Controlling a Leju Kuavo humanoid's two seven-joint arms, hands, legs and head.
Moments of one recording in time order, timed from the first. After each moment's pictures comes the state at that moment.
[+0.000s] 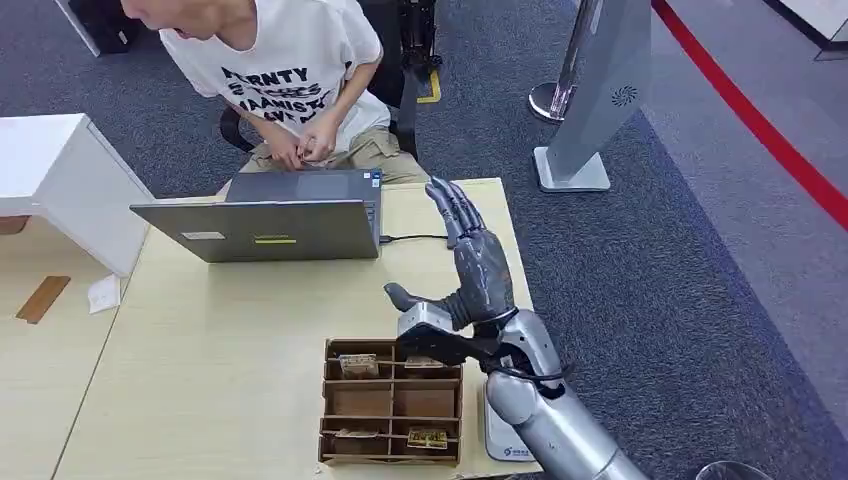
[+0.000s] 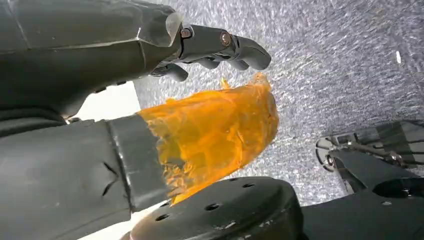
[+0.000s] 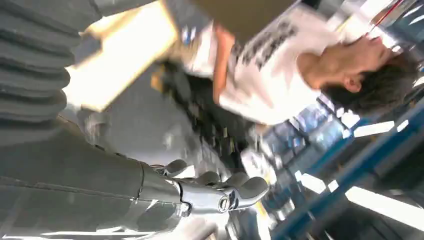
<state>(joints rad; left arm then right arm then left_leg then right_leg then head) -0.13 -0.19 0.94 -0.21 -1.32 -0.07 0.29 -0.32 0.08 0.55 -1.47 0.62 -0.30 -0.25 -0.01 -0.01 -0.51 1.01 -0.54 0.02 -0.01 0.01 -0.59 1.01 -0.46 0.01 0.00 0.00</state>
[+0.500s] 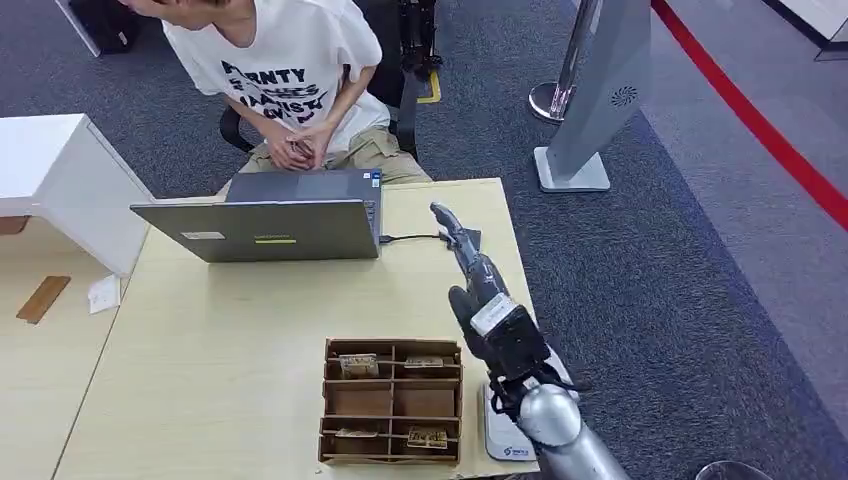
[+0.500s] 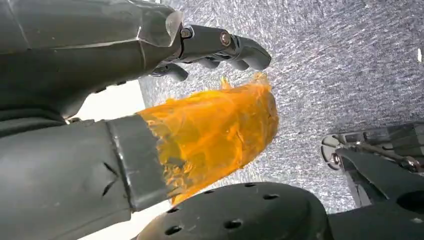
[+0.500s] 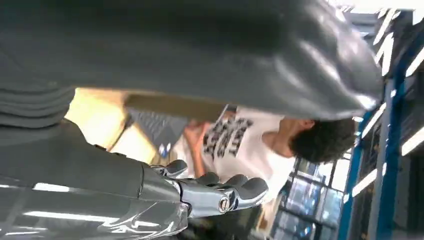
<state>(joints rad) -0.10 -0.18 0.97 -0.21 -1.27 -0.05 0.26 -0.17 0.08 0.48 -1.67 0.09 0.03 -0.28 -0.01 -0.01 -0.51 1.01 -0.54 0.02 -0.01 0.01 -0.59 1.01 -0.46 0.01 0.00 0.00</state>
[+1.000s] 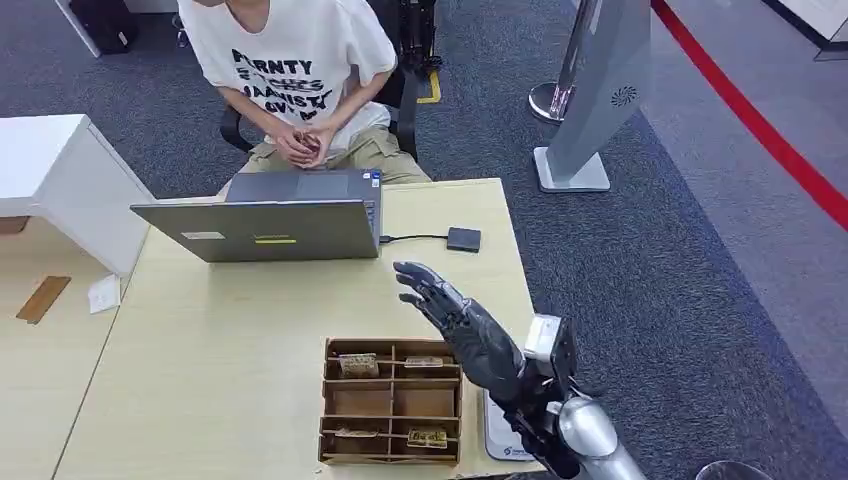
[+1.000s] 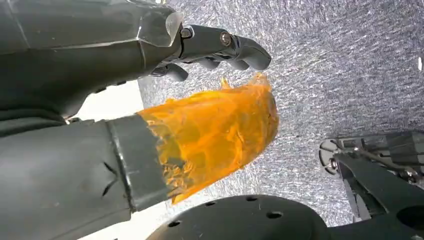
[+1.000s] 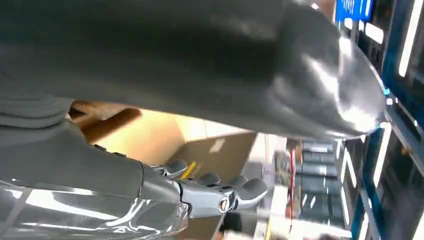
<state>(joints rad) -0.09 -0.17 0.98 -0.21 -1.27 -0.05 0.25 -0.10 -0.02 0.49 -1.73 -0.28 0.46 -0.25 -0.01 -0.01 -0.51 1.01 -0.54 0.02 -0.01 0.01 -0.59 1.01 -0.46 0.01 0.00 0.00</state>
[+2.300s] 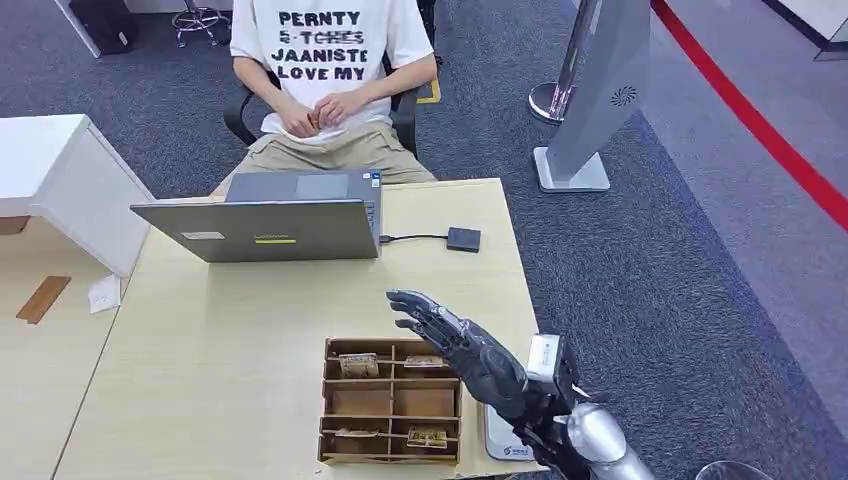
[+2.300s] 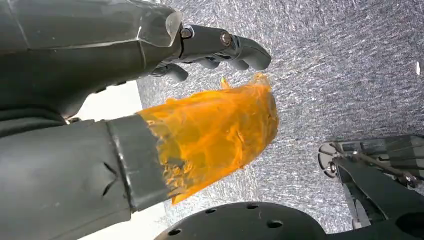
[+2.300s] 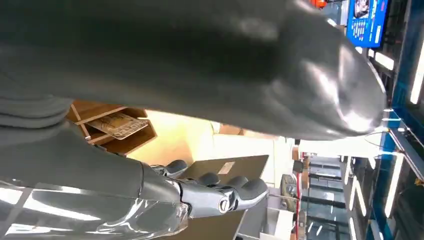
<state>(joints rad) -0.09 -0.16 0.98 -0.21 -1.27 -0.05 0.24 -0.10 -0.08 0.52 -1.73 -0.30 0.52 -0.27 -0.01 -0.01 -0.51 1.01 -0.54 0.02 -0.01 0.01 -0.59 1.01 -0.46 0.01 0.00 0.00</state>
